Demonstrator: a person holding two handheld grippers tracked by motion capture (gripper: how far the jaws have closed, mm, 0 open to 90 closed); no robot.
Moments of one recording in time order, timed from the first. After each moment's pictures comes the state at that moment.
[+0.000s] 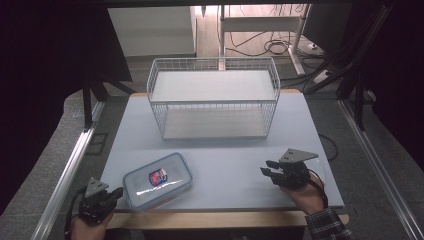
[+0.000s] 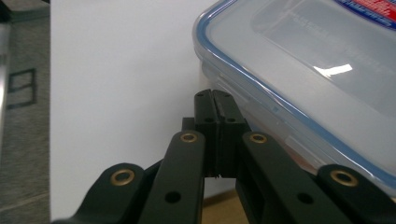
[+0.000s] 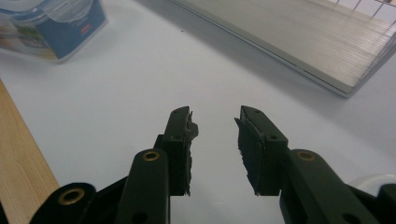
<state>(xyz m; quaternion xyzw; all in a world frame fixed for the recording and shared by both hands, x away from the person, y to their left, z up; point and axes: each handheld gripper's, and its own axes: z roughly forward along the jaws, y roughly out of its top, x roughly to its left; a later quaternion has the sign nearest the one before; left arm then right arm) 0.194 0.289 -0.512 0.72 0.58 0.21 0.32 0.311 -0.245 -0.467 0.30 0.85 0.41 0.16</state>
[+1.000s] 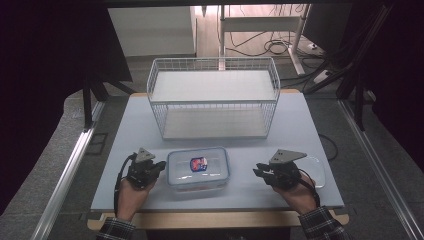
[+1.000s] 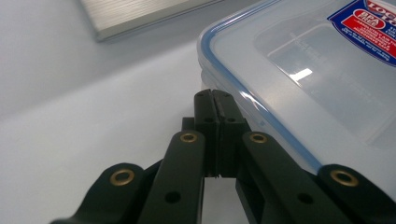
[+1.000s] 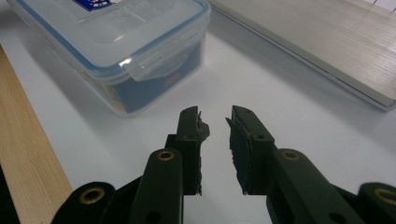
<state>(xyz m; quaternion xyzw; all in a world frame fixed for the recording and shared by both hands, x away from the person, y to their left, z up) 0.291 0.197 -0.505 0.78 0.48 0.18 0.37 0.312 -0.223 -0.471 0.28 0.86 0.40 0.15</state>
